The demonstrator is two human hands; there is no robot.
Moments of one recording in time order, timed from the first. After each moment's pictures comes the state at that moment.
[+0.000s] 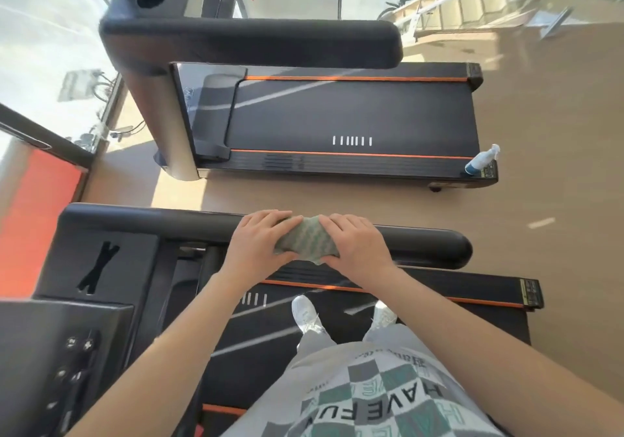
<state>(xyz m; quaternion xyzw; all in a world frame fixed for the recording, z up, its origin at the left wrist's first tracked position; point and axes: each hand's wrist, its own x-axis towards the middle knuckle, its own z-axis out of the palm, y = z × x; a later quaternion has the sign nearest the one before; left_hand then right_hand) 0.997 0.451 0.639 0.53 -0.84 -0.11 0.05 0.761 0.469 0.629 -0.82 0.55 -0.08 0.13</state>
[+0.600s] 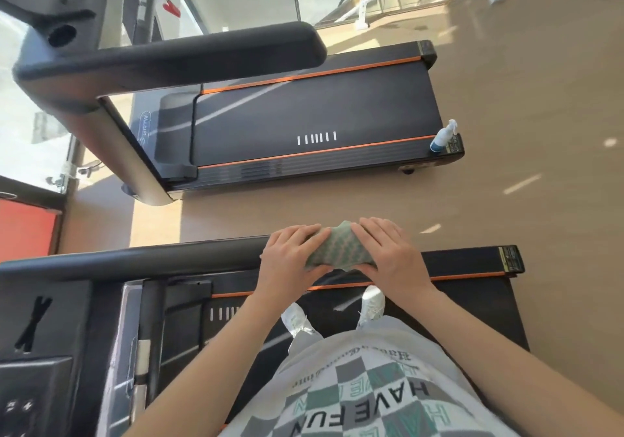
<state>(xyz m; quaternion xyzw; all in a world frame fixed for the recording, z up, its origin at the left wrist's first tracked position) 0.826 0.470 0.625 0.47 -0.87 -0.13 0.10 0.594 0.524 0.612 -0.76 0.61 -0.17 0.11</state>
